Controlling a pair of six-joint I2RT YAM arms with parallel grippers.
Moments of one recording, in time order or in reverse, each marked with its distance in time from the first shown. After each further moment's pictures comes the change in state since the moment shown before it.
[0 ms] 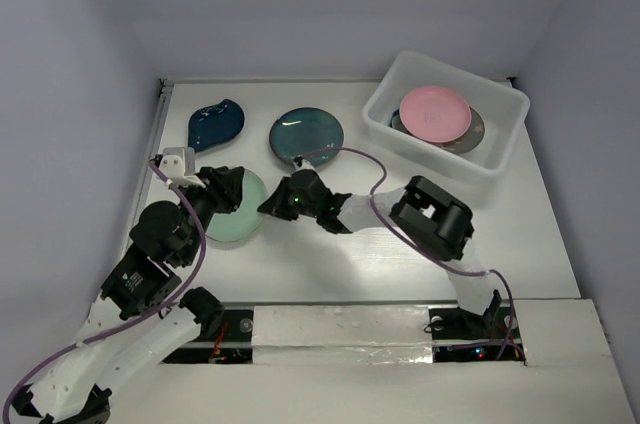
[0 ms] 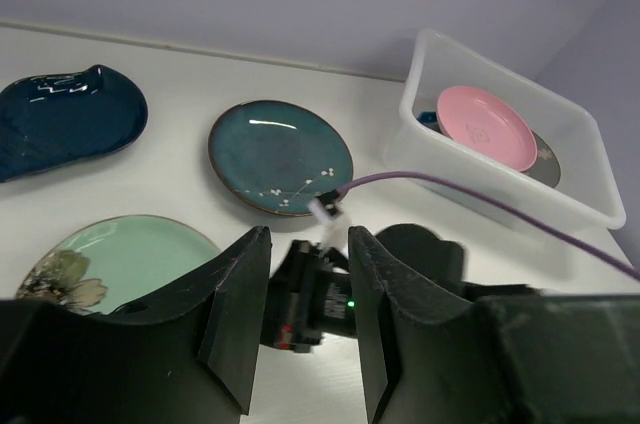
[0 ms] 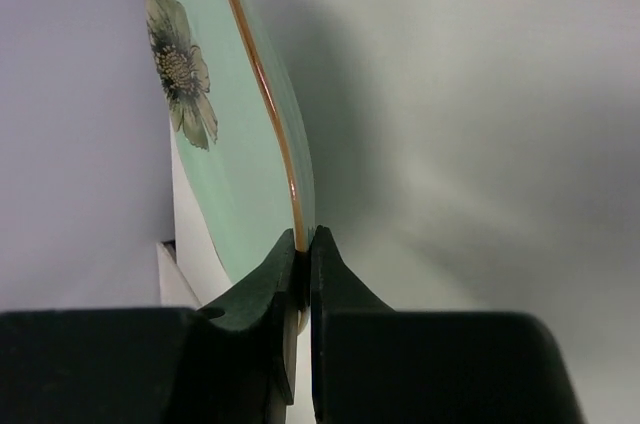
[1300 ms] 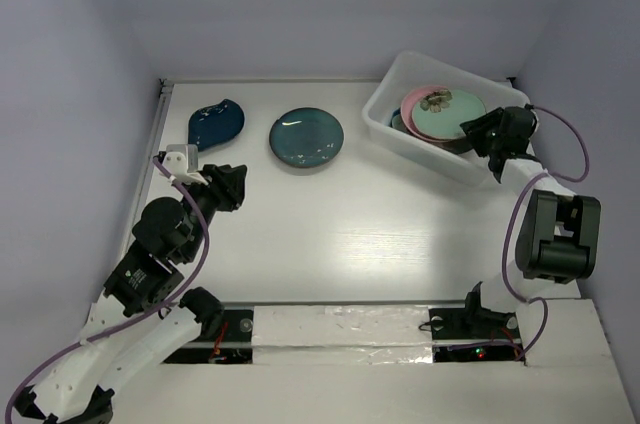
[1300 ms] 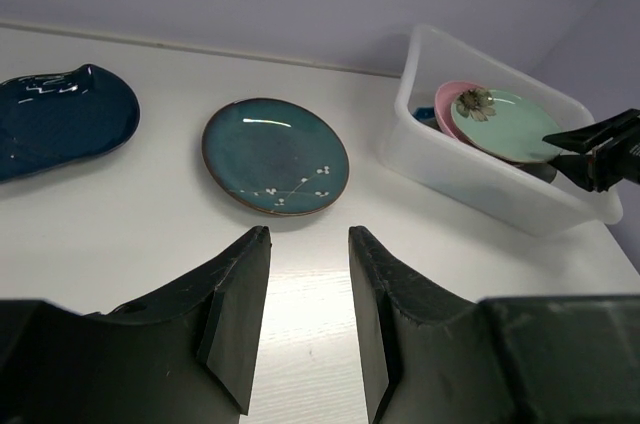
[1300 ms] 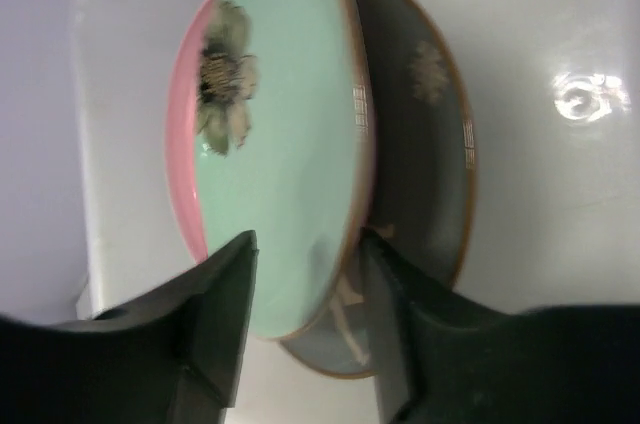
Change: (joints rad) left arm 0.032 0.020 -0.001 0.014 0.047 0.000; right arm -1.171 -0.595 -0.340 -0.304 -0.062 -0.306
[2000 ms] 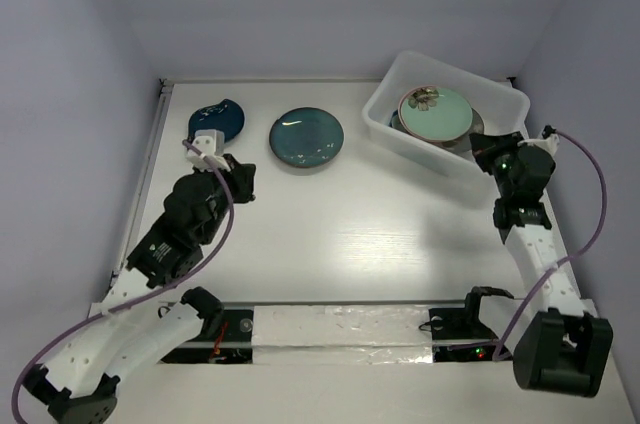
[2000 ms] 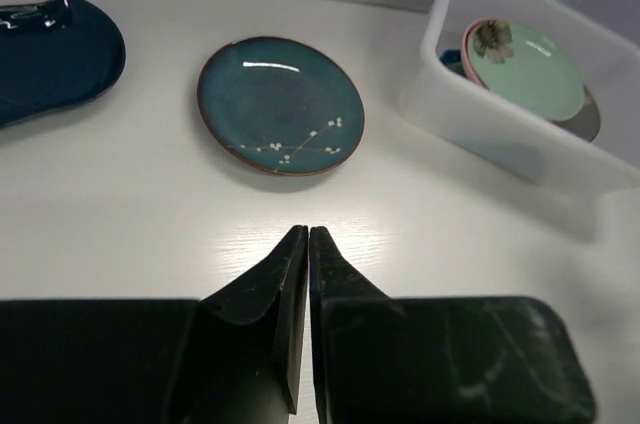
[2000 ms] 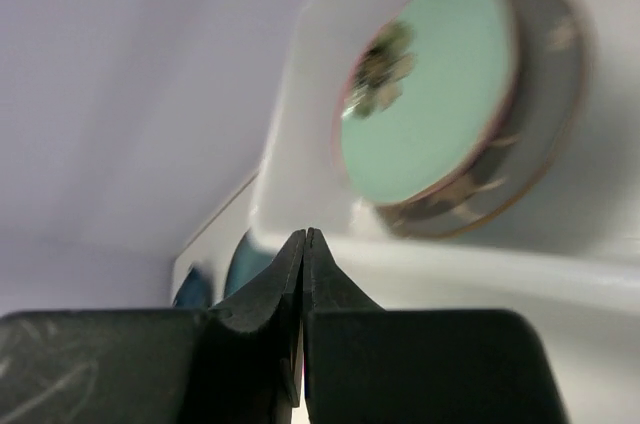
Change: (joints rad) left arm 0.029 0.137 0.001 0.000 0.040 -0.041; right arm 0.028 -0.587 -0.327 0.095 0.001 0.032
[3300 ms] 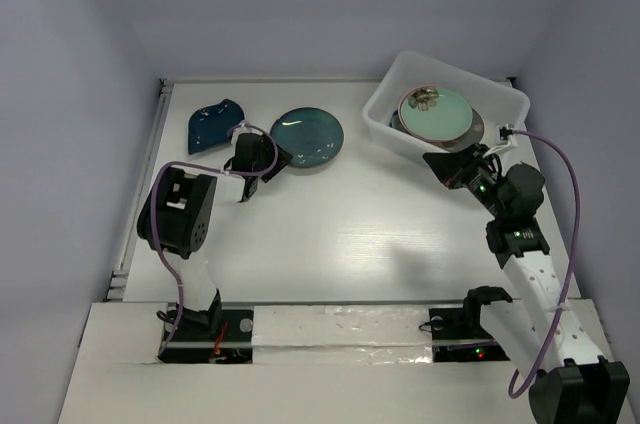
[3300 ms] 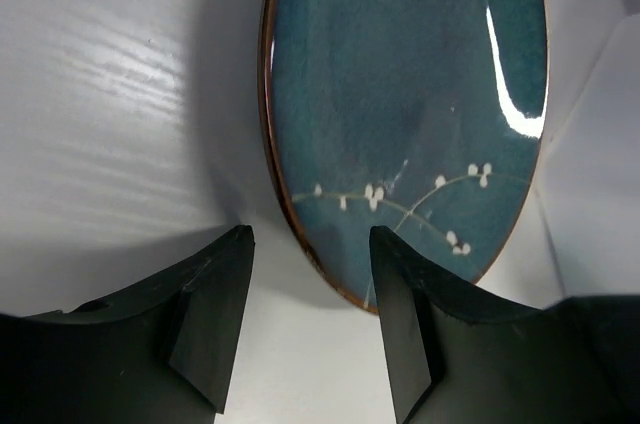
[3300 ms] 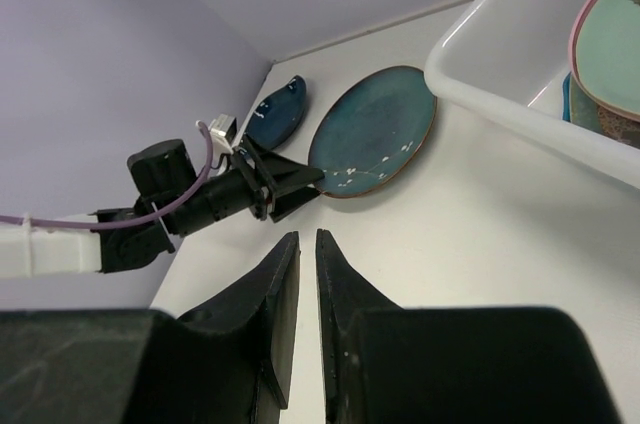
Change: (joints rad) left arm 0.342 1.160 -0.007 0.740 0.361 -0.507; right arm 0.234 -0.264 -0.056 -0.055 -0.368 -0.199
